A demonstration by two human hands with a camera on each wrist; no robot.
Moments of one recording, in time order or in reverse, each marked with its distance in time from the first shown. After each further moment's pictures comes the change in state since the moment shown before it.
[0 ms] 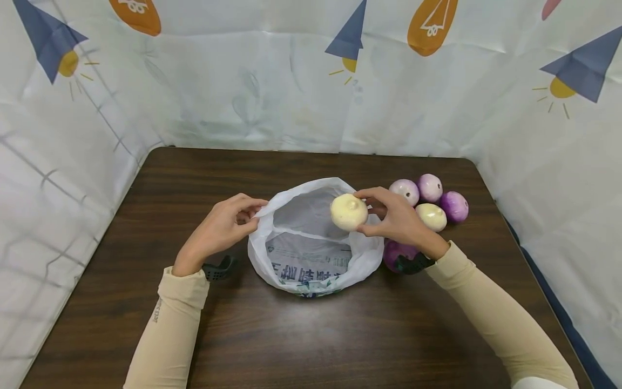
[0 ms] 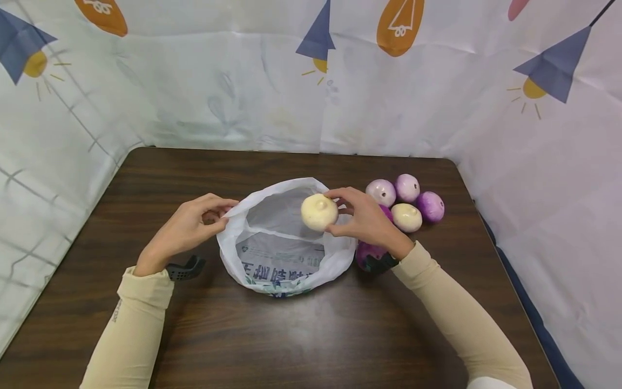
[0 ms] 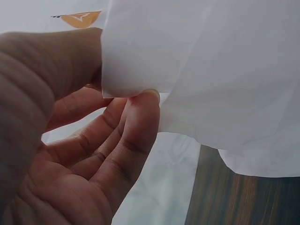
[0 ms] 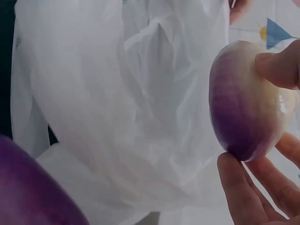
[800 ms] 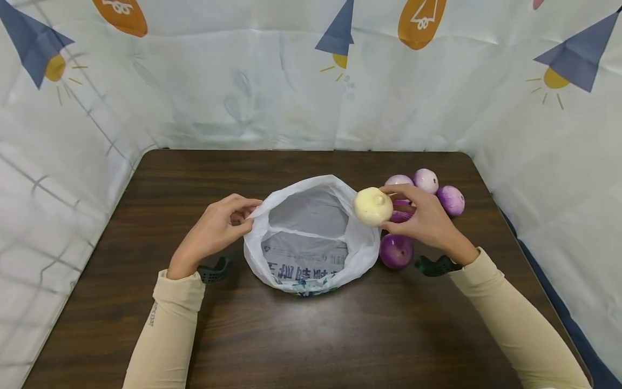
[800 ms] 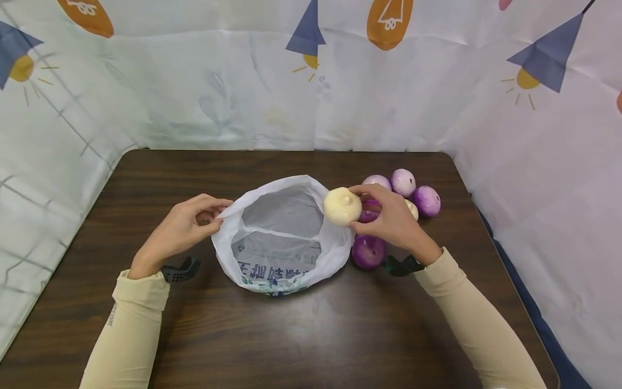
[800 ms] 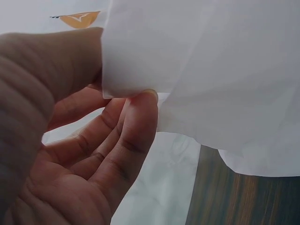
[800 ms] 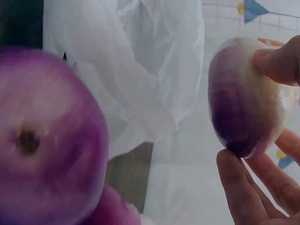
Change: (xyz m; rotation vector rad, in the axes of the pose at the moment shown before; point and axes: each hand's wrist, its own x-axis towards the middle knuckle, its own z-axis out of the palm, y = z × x) left_hand 0.001 -0.001 0.003 0.020 0.011 0.002; right_hand -0.038 0.010 -0.036 -0.087 0.164 0.011
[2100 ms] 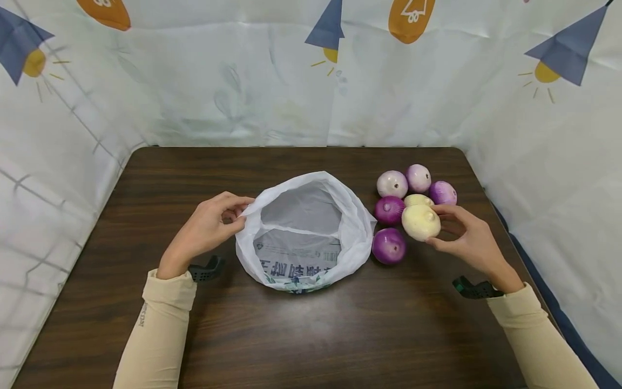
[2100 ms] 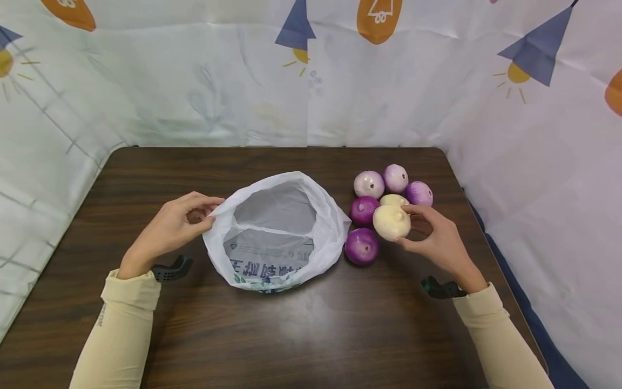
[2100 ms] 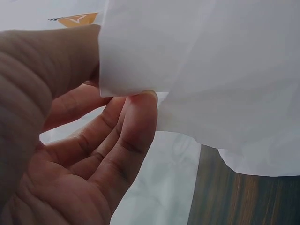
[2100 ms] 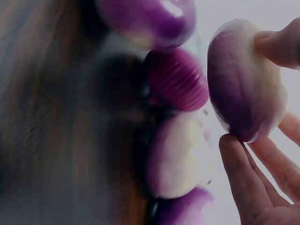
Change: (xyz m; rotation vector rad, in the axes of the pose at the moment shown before) left_hand 0.001 0.002 0.000 0.012 0.020 0.036; right_hand -0.086 0.062 -0.044 -0.005 0.106 0.186
